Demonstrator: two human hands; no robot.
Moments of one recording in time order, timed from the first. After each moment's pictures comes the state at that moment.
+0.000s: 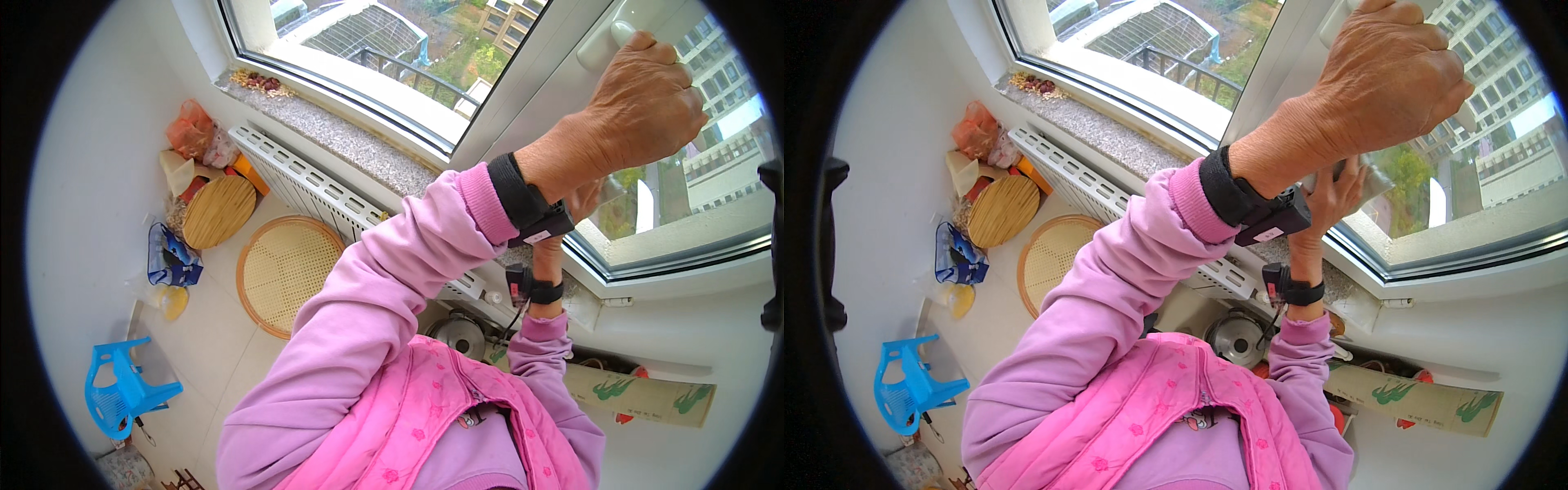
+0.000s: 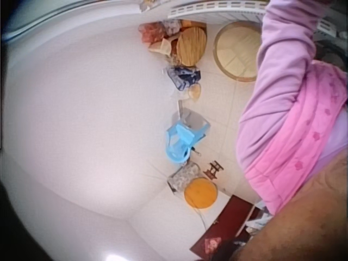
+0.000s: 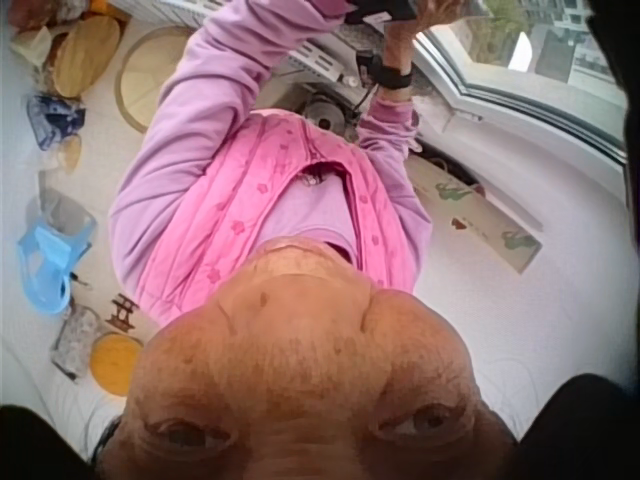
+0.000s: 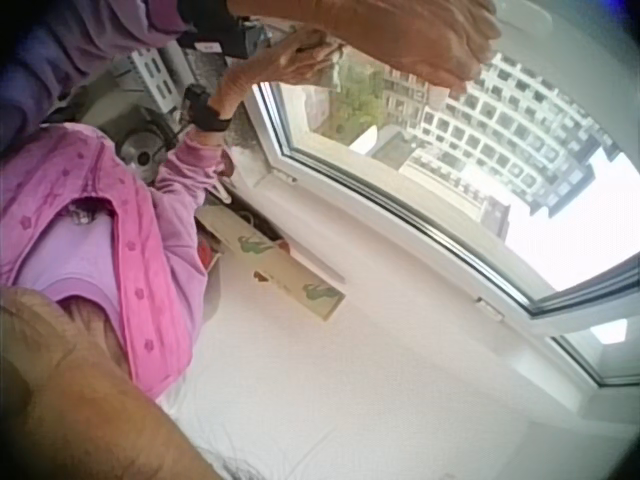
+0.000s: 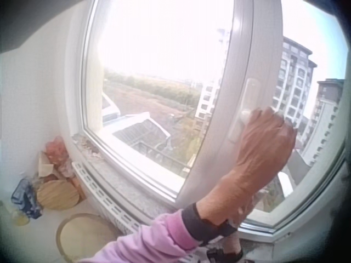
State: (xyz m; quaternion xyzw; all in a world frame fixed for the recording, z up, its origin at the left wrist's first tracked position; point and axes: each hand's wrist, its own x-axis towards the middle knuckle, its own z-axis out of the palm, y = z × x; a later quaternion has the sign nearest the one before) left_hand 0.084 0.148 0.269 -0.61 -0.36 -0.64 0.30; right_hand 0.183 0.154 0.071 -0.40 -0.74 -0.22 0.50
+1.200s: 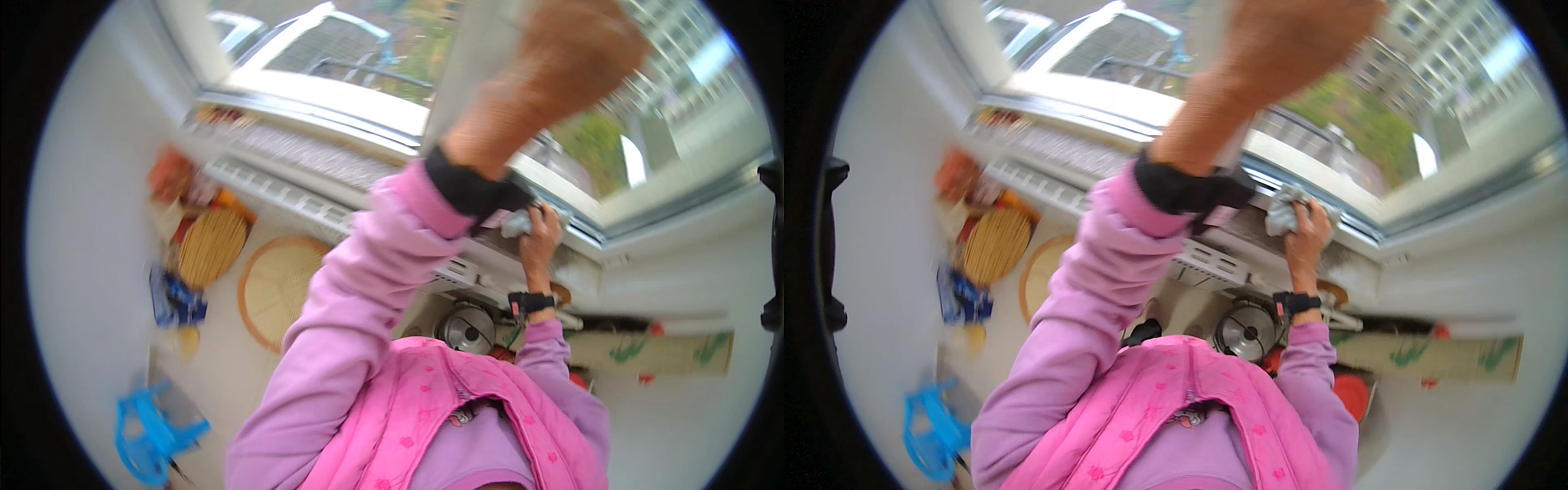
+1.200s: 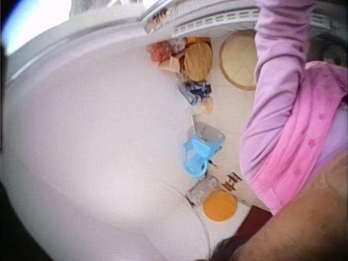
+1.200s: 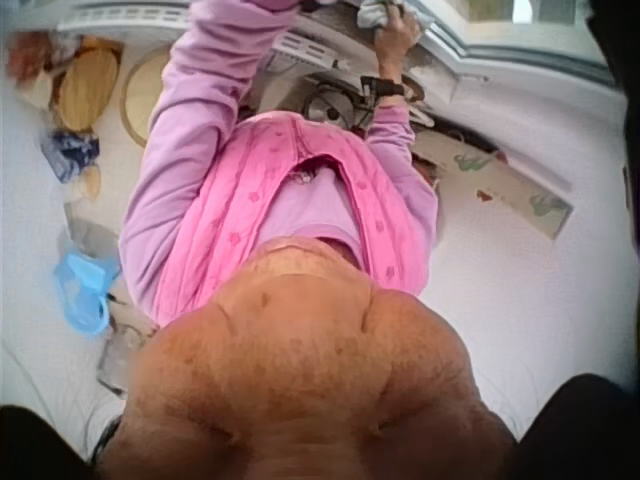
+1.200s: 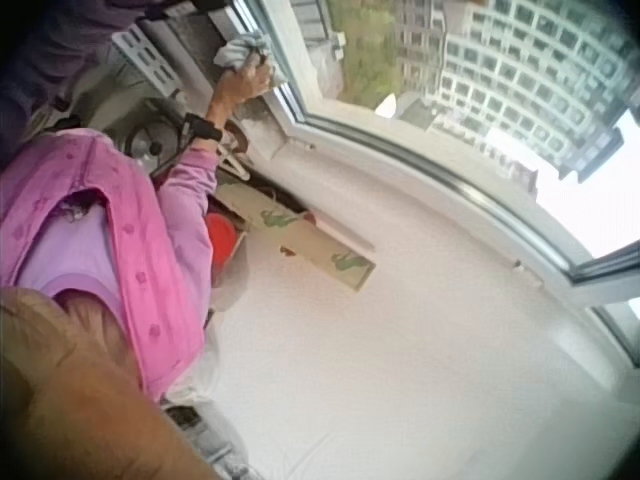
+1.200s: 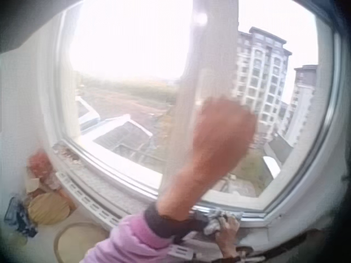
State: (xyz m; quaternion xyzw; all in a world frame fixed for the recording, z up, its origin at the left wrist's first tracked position) left_hand 0.067 0.143 0.274 -0.66 -0.26 -0.62 0.34; right_hand 0.294 0.115 -0.042 -0.52 -0.78 -0.11 0.33
